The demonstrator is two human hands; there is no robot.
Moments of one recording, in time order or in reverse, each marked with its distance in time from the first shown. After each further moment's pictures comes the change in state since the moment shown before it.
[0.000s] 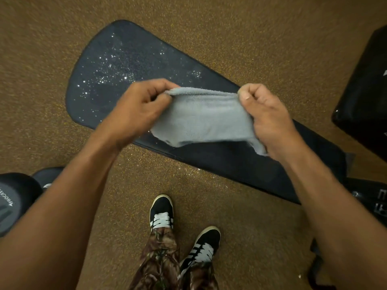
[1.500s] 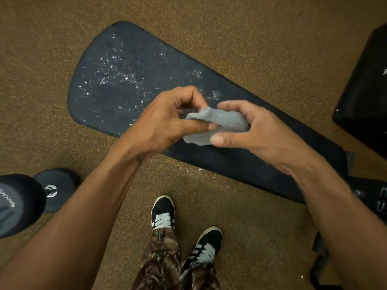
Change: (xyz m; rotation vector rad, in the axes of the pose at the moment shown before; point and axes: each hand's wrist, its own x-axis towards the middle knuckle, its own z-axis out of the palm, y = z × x) left_hand -0.007 0.016 0.028 -0.222 -0.163 0.065; right_hand -0.025 -0.014 -0.002 -0.324 -0.318 0.139
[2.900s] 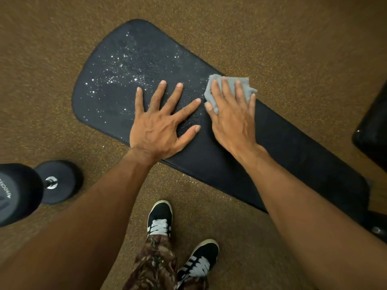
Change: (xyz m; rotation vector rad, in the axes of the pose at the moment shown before) left_hand 0.031 -0.109 -0.004 1.323 0.306 -0.025; right_hand 0.134 0.052 0.036 -0.968 0.393 -0.232
